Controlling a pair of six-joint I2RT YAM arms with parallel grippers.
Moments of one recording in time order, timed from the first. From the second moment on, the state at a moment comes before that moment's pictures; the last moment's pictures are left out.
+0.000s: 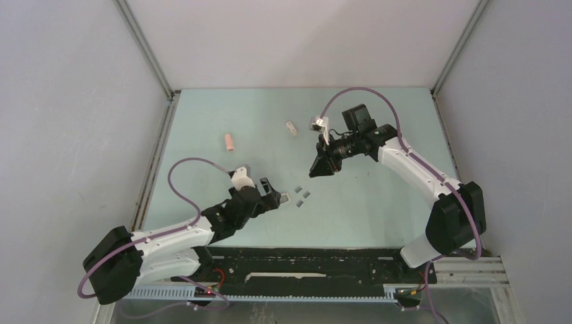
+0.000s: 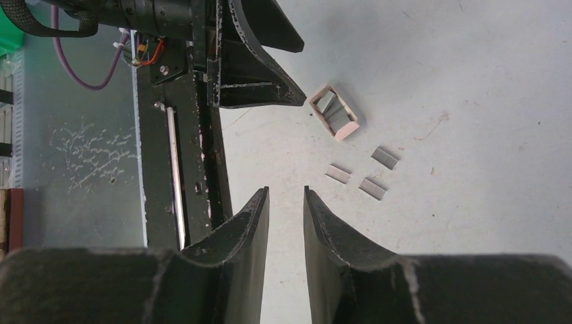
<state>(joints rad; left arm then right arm) -0.87 1.03 0.35 0.04 -0.44 -0.91 0.47 1.53 1.28 -0.66 -0.93 -0.35</state>
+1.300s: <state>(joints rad) -0.87 1.22 0.54 -0.15 -0.49 -1.03 0.47 1.53 1.28 -0.66 -0.94 -0.36</state>
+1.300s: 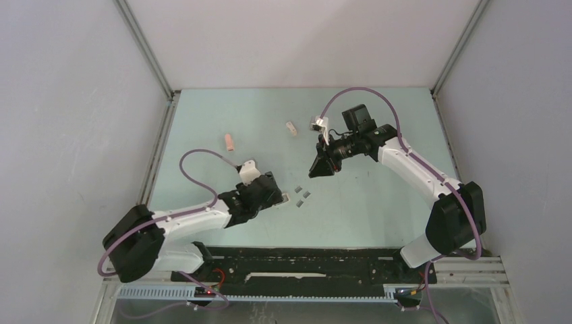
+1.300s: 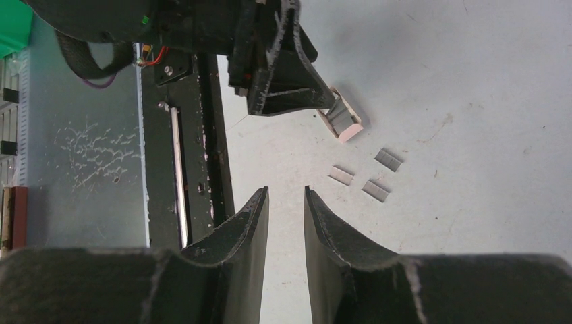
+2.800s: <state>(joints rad) -0.87 1.44 0.64 -0.25 -0.50 -1.01 0.47 1.53 1.28 -0.67 -0.95 -0.36</state>
